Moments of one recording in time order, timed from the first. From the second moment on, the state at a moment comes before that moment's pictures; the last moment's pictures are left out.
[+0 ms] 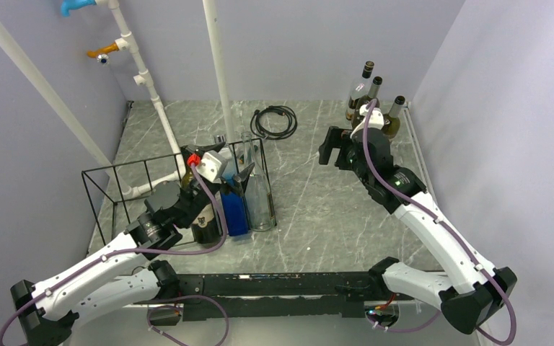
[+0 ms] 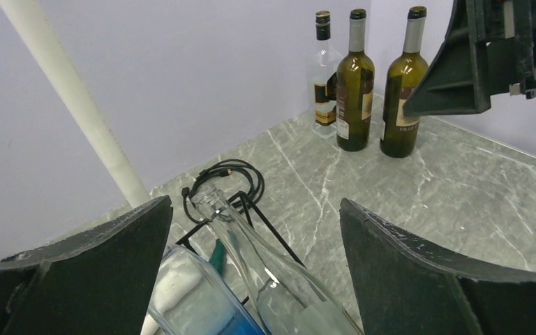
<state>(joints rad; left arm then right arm) -0.90 0.75 0.72 0.23 -0.27 0.18 0.53 1.04 1.10 -0.49 0.29 0.44</state>
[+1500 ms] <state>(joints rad) -0.90 0.77 0.72 0.29 -0.42 0.22 -0.02 1.53 1.42 -0.20 0.45 0.10</state>
